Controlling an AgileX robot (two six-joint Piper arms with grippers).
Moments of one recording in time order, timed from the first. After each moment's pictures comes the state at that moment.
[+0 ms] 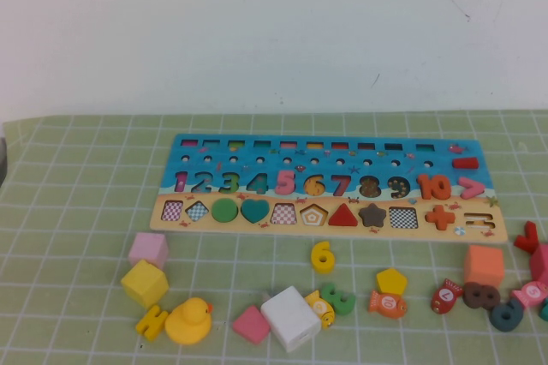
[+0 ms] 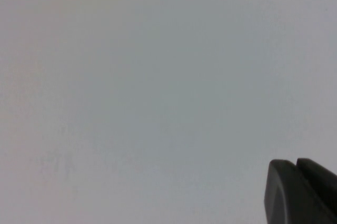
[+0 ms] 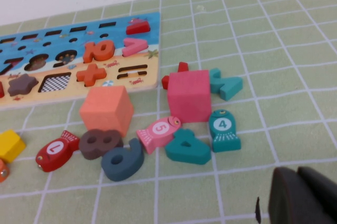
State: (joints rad) right arm -0.06 -0.01 0.02 0.15 0.42 -0.01; left arm 0.00 0.02 -0.35 0.04 -0.13 0.05
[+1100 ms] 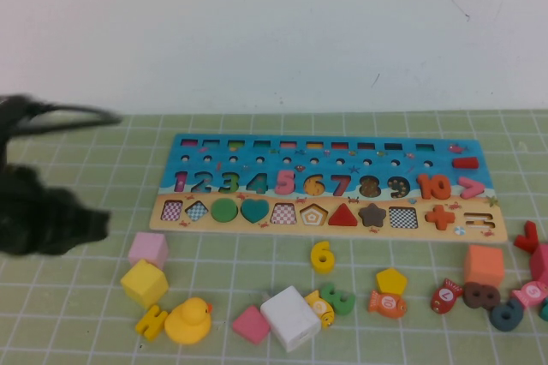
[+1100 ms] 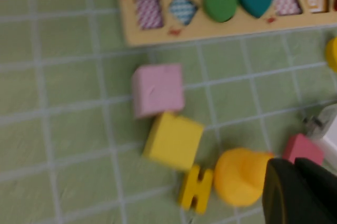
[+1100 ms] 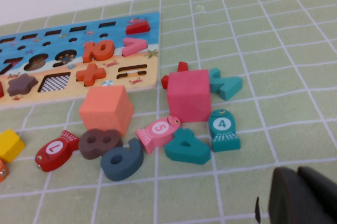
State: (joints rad) right arm -0.06 -0.01 0.02 0.15 0.42 -0.01; left arm -0.03 1.17 -0.92 -0.51 0.84 0.34
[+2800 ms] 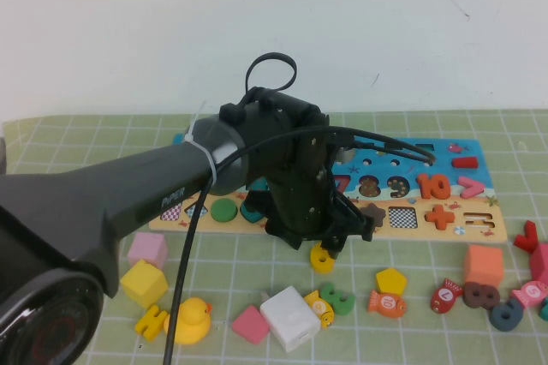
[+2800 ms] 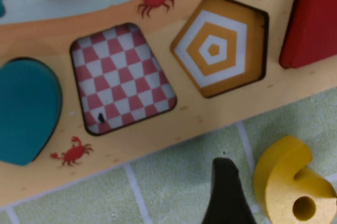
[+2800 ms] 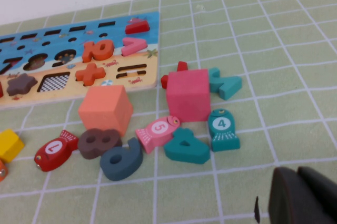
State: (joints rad) right arm -0.06 -0.01 0.02 0.15 0.42 -0.01; left arm -0.64 2.11 -1.72 -0.08 0.95 -0.30
